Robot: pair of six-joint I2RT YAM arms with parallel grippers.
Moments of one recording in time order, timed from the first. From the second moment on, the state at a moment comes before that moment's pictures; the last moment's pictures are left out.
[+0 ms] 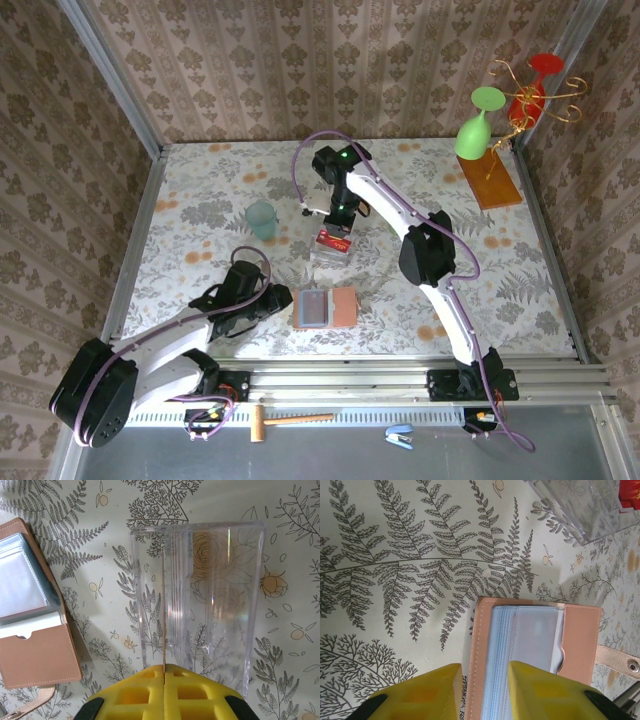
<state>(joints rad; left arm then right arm) -0.63 1.03 0.31 -0.09 0.28 -0.96 0.57 2.44 2.44 -1.57 -0.19 -0.68</state>
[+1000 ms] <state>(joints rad) -0.63 1.03 0.30 -0.08 0.29 -0.96 0.62 2.47 2.36 -1.59 -0.21 -1.02</state>
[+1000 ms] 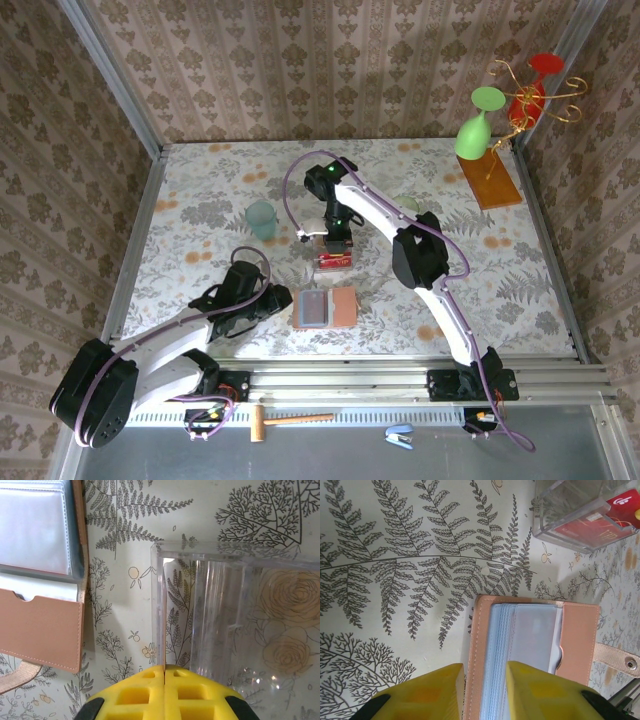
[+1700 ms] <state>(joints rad) -0.63 1.03 0.30 -0.07 0.29 -0.96 0.60 2.46 2.39 -1.55 -0.20 -0.91</state>
